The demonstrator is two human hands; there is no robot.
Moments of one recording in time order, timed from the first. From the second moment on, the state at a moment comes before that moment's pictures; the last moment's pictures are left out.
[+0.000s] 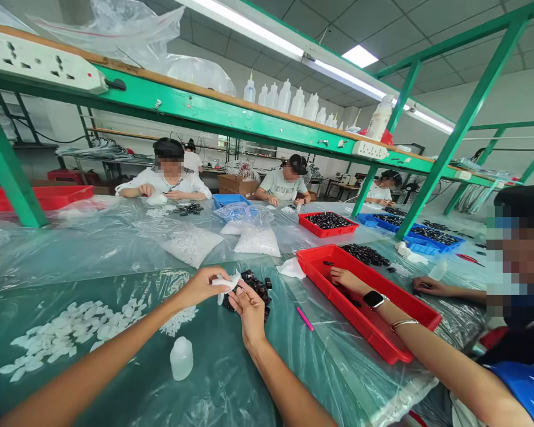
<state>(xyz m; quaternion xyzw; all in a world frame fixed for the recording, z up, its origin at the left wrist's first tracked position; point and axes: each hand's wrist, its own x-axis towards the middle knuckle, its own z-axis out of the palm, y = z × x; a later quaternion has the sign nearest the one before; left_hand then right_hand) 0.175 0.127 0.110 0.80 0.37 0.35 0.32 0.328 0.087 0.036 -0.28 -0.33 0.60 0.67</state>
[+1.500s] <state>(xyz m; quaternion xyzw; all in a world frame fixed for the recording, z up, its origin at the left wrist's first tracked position) 0.039 0.053 0.076 0.61 0.60 0.45 0.26 0.342 0.094 0.034 -0.45 -0.68 0.19 0.54</state>
